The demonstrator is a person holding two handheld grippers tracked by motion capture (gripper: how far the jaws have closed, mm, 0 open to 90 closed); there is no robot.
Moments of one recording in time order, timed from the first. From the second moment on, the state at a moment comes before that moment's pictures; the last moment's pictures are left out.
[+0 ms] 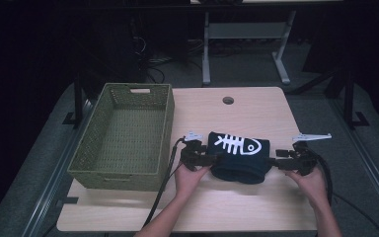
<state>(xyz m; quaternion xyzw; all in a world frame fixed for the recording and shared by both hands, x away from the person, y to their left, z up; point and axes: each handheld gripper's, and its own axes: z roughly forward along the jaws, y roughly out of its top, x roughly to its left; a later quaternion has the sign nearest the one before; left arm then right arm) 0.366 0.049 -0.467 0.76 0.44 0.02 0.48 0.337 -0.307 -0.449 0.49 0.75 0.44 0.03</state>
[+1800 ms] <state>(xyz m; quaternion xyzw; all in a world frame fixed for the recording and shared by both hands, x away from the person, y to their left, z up) 0.358 0.055 -0.434 0.74 0.42 -0.08 0.51 0.324 -0.296 -0.434 0.50 0.72 0.49 -0.01</state>
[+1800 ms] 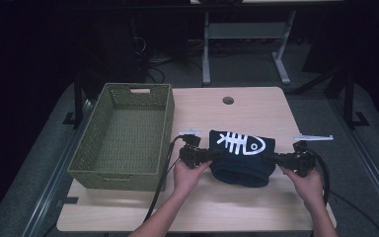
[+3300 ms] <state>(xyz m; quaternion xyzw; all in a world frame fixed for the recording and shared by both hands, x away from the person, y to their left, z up) 0.356 0.106 -0.356 0.74 0.41 -0.04 0.53 0.333 -0.255 -0.360 0.45 0.72 0.53 -0.04</state>
